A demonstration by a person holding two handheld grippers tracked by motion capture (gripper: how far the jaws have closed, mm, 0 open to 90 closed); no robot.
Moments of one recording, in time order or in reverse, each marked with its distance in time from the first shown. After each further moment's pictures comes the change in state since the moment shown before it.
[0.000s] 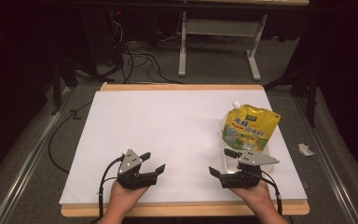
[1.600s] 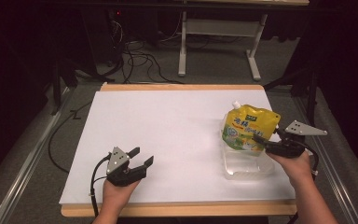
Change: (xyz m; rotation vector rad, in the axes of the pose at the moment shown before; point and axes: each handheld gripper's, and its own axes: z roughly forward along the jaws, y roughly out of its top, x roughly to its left) left arm 0.020 -0.001 -0.016 -0.085 0.104 -0.017; right arm -0.139 0.009 -0.060 -0.028 -0.166 0.028
